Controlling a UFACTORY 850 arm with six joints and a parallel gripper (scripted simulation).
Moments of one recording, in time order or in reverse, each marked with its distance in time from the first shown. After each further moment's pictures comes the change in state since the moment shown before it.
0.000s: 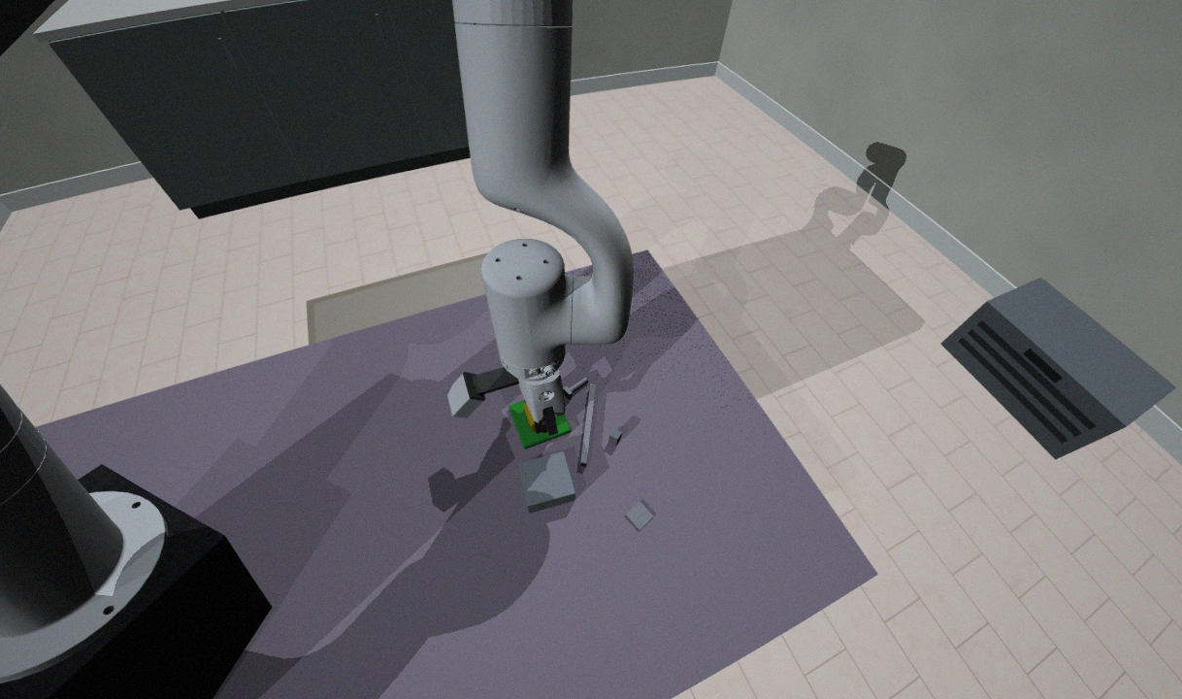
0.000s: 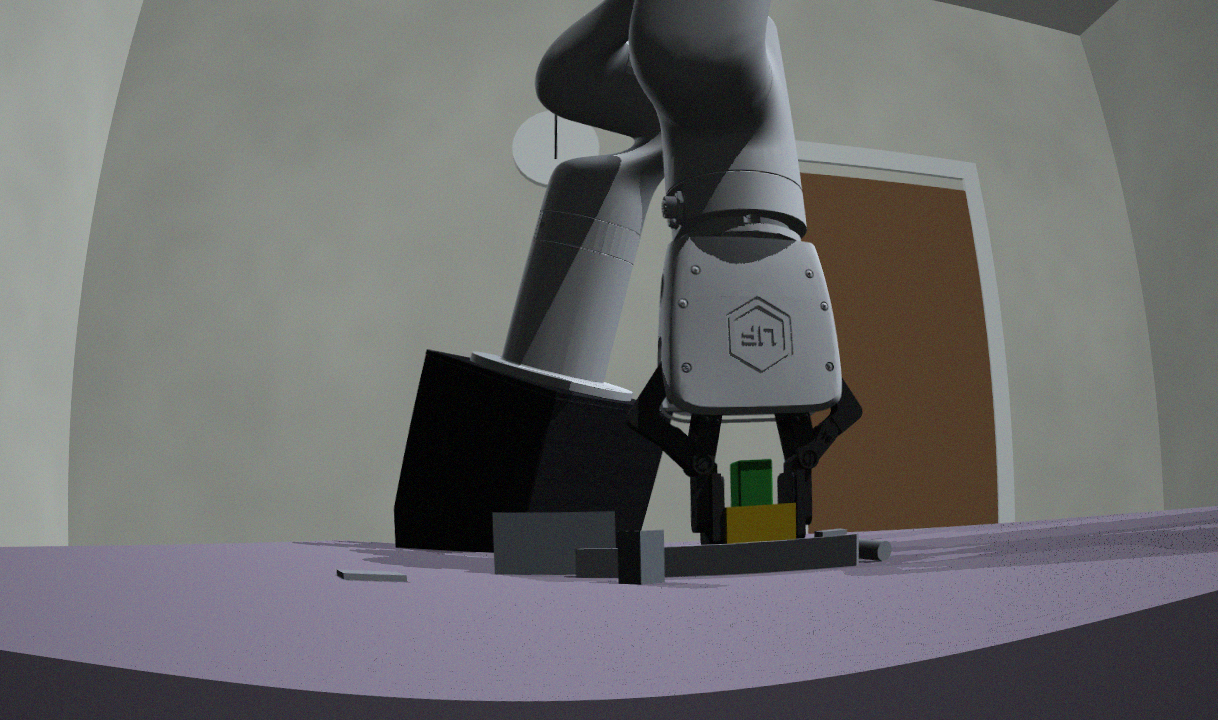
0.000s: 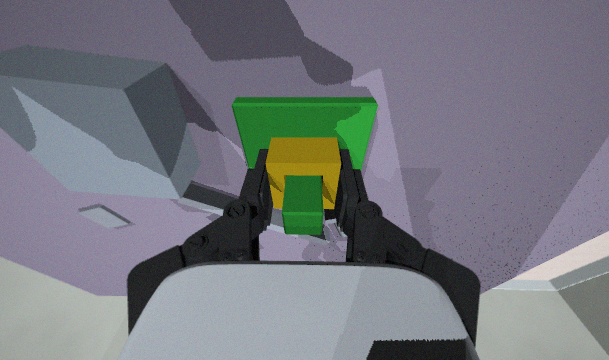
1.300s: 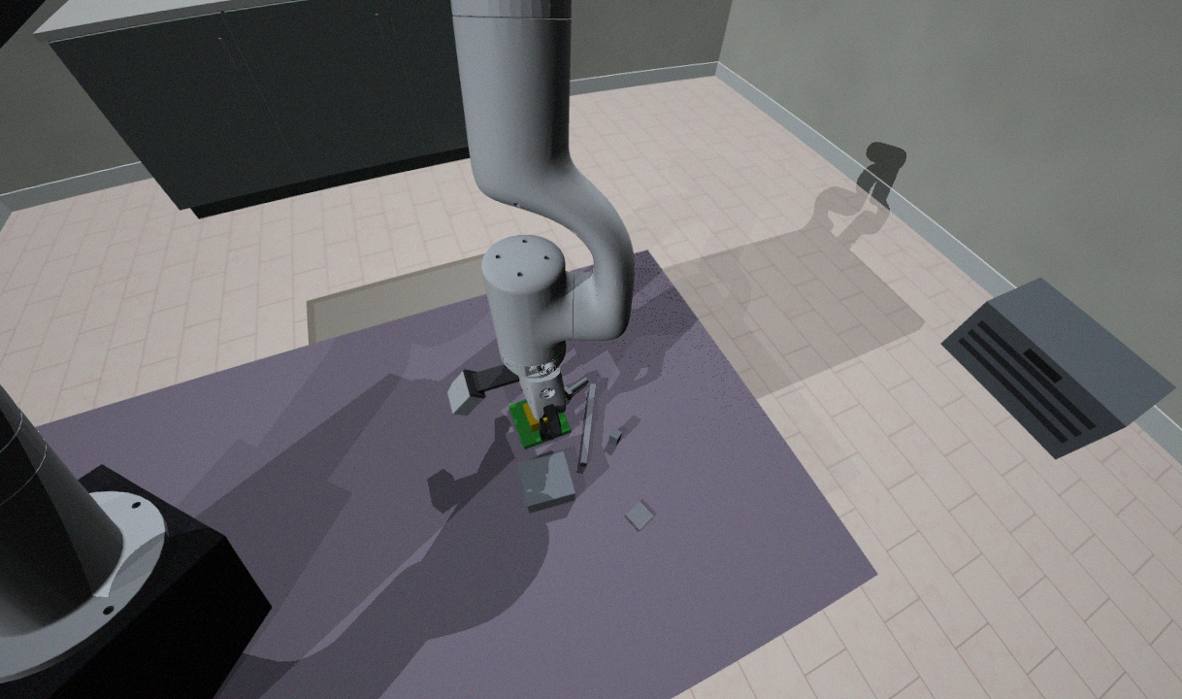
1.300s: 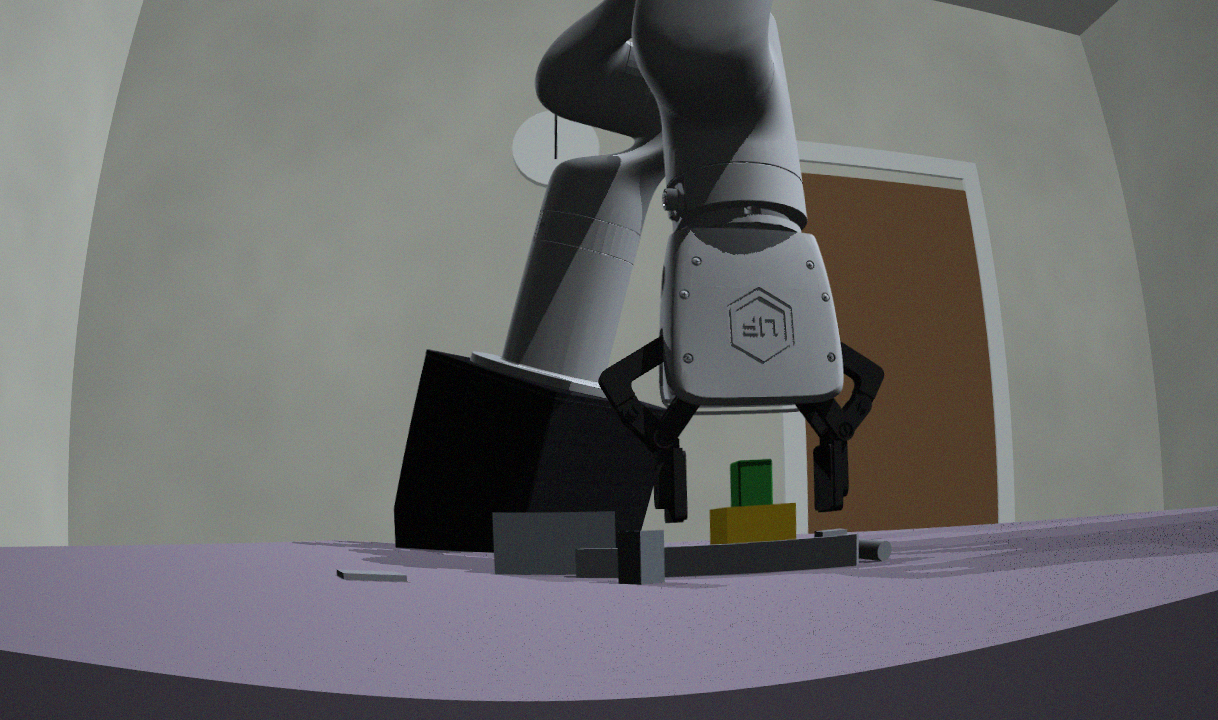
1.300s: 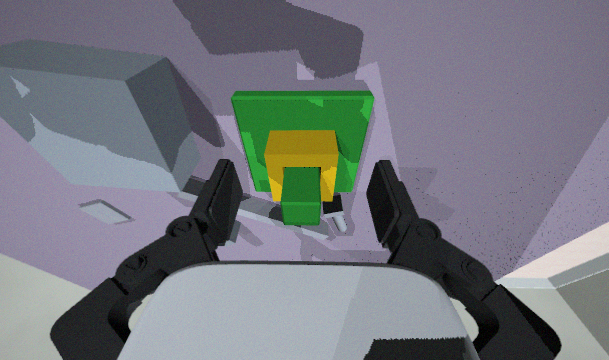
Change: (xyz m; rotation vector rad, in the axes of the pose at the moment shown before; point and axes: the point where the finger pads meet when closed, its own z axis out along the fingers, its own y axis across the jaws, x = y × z) arm -0.002 0.001 -0.005 -0.004 -0.003 0.000
